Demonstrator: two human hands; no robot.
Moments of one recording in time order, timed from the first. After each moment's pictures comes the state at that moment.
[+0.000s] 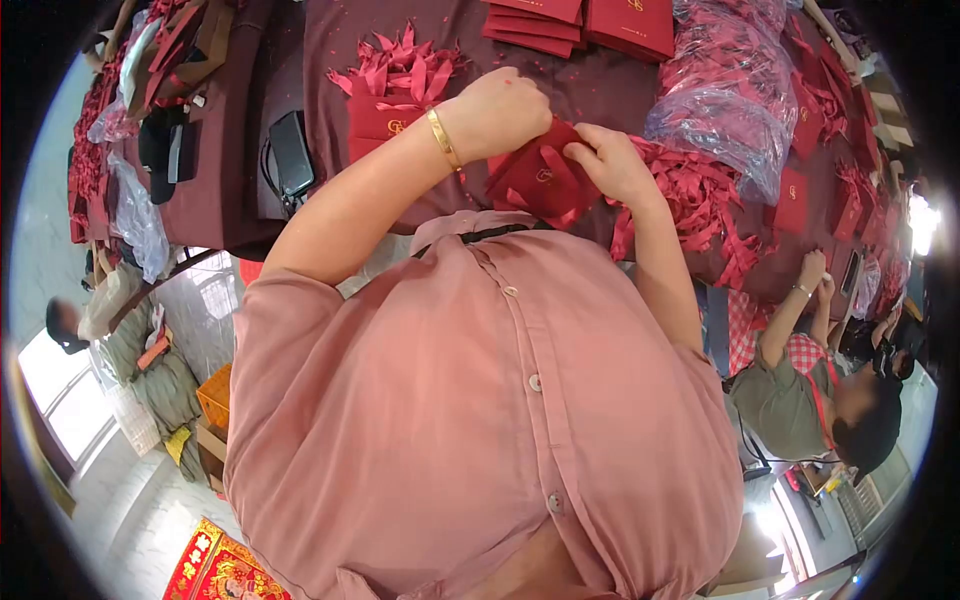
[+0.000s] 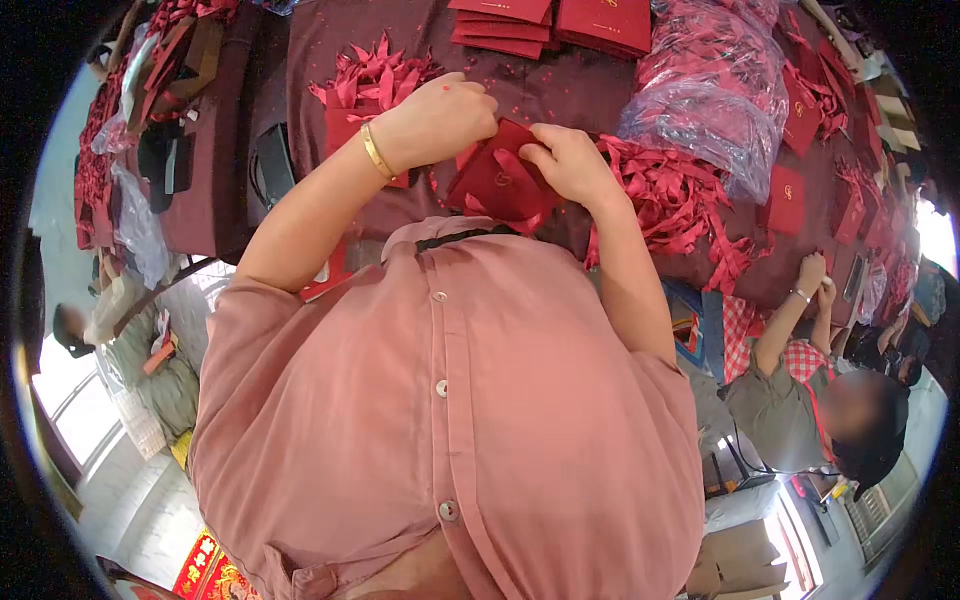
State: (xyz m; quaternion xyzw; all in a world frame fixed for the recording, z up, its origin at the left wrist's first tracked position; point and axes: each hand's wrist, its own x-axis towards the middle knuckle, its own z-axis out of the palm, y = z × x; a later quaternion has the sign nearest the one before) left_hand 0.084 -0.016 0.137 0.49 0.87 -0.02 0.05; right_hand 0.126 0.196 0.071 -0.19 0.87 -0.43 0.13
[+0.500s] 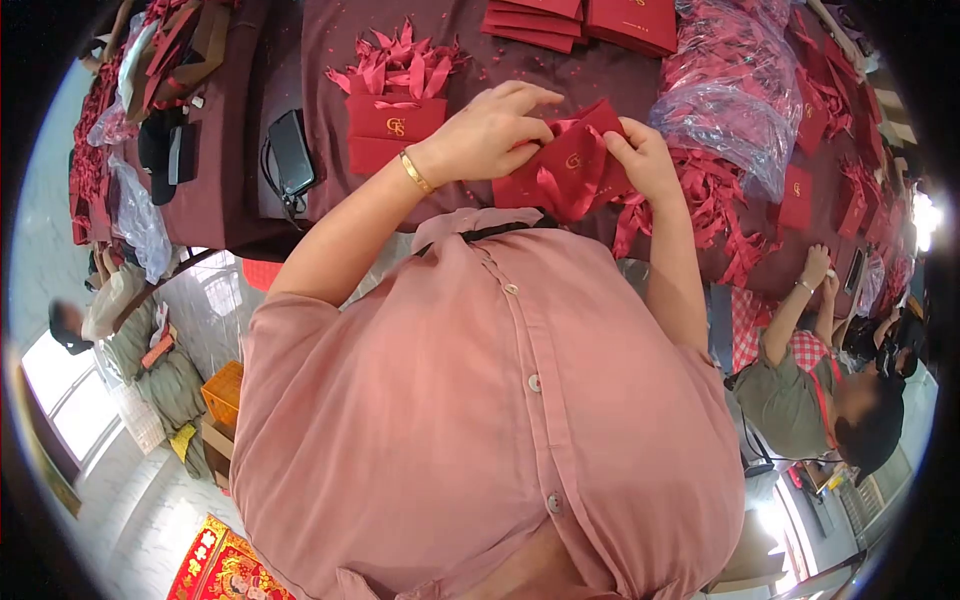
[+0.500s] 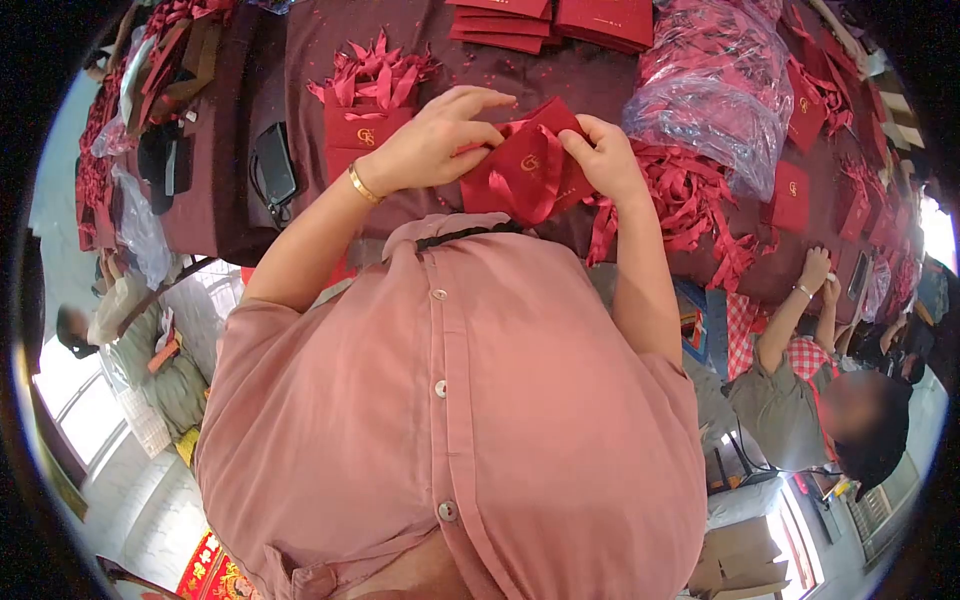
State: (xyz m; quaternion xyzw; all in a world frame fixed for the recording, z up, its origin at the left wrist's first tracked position) left_hand 0.104 -0.034 0.111 0.44 0.83 0.35 0.04; right_hand 0.130 0.230 0.057 -0.04 0.77 -0.62 0.17
